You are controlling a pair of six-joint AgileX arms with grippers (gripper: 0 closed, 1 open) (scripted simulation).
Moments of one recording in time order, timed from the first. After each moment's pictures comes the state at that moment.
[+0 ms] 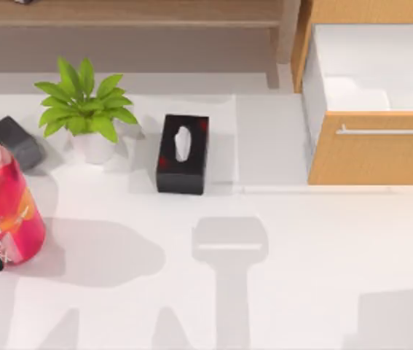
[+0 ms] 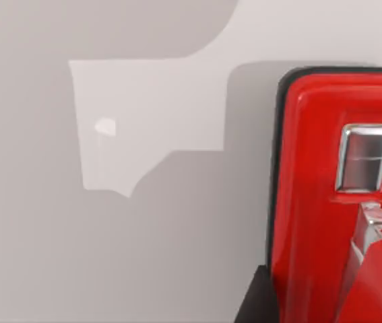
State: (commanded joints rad) left arm 0.00 0.00 0.00 0.00 0.00 0.00; right arm -0.18 1.36 0.57 -0.78 0.00 -0.30
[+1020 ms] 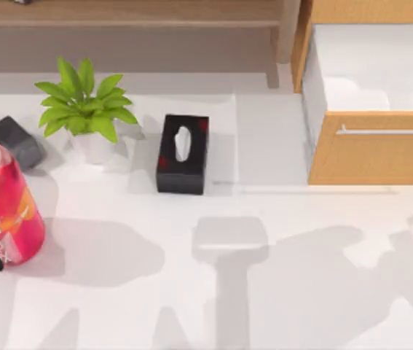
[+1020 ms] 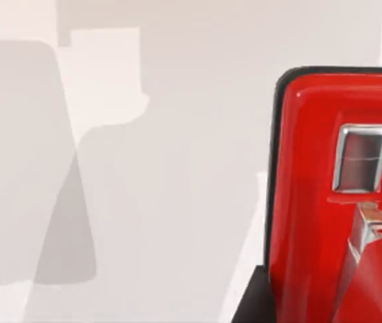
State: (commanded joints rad) left arm 0.00 0.00 0.00 0.00 0.00 0.00; right arm -0.07 1.41 1.01 -0.90 0.04 -0.35
